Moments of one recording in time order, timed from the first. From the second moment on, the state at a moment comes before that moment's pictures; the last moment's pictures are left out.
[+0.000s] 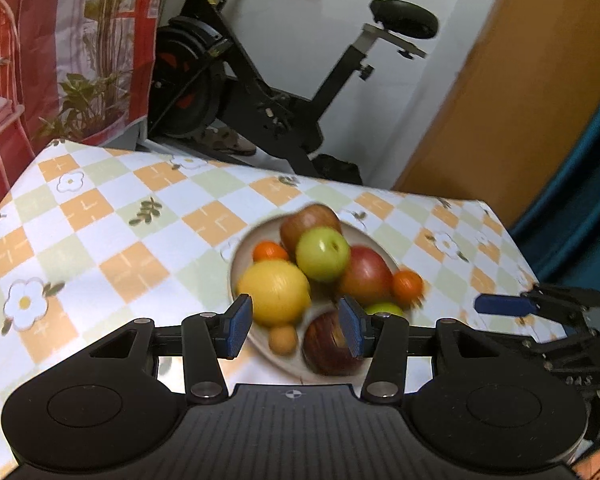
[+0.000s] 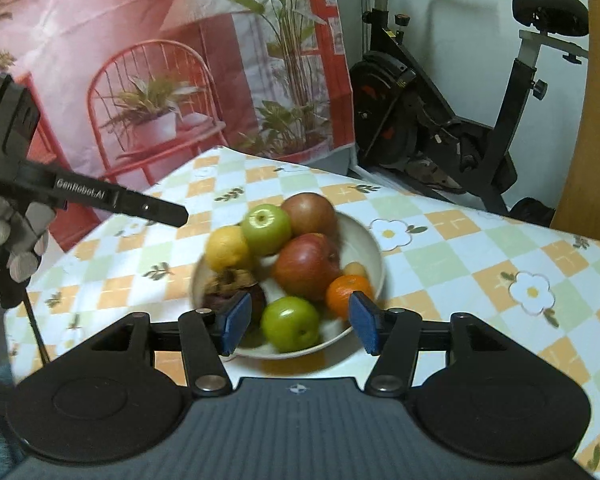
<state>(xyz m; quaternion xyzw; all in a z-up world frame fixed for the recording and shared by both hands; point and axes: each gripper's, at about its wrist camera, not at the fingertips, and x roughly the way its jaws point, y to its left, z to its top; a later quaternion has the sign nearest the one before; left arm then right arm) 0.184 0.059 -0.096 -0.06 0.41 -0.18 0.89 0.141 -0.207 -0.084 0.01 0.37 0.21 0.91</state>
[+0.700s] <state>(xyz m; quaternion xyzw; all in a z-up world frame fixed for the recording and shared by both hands) 0.096 0.057 -0.140 -0.05 0.49 -0.23 0.84 0.066 -0.124 -0.120 -0.04 0.44 0.30 0.84</state>
